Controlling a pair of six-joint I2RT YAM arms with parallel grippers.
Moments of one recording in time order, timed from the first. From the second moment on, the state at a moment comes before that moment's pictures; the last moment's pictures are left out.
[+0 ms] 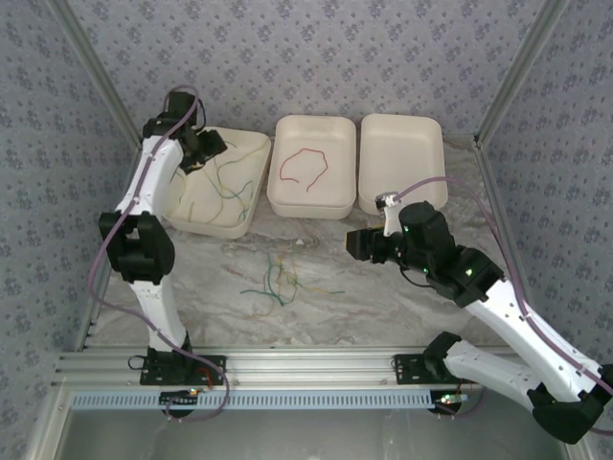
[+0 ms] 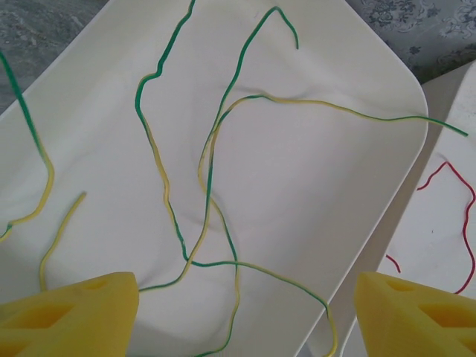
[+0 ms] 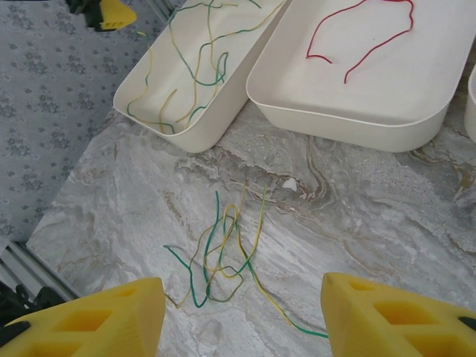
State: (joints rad) left arm -0.10 1.95 1.97 -0.99 0.00 -0.62; right arm 0.71 0.88 1.02 -0.67 -0.06 0.48
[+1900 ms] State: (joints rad) left arm -0.87 1.37 0.56 -0.36 -0.28 -1.25; right arm 0.96 1.67 1.06 -0.36 0.09 0.48
